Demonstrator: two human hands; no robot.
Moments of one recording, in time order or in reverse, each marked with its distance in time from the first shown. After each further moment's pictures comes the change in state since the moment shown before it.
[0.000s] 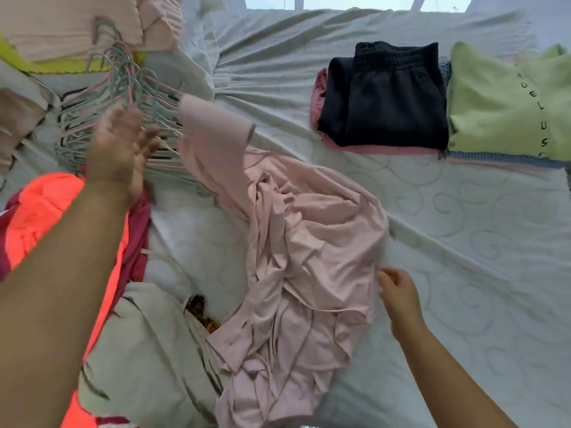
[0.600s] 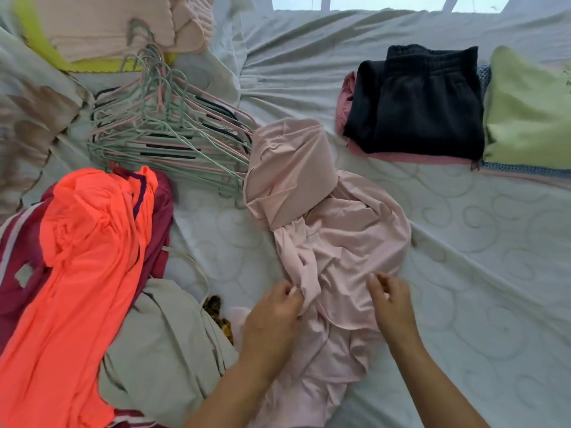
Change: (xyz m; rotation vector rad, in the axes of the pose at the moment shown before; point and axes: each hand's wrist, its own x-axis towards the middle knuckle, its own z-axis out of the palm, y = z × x) left_hand -0.223 -0.114 0.051 1.200 -0.493 0.291; right_hand -0.034 -0.021 0.028 -0.126 -0.179 -0.185
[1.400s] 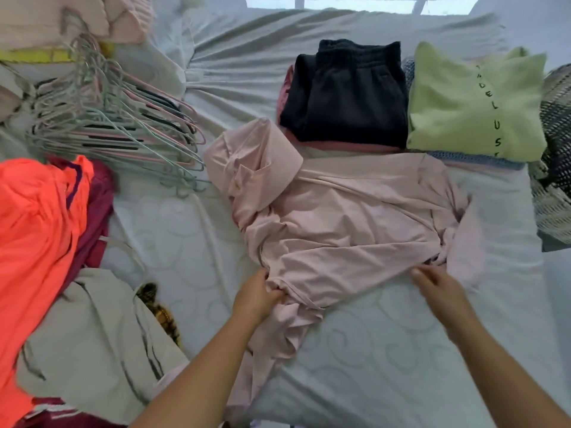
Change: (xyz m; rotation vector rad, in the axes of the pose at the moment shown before) left_hand 0.042 0.059 0.083 -0.412 -0.273 -0.544; right_hand 0.057 0.070 -0.185 -0.189 0.089 -0.010
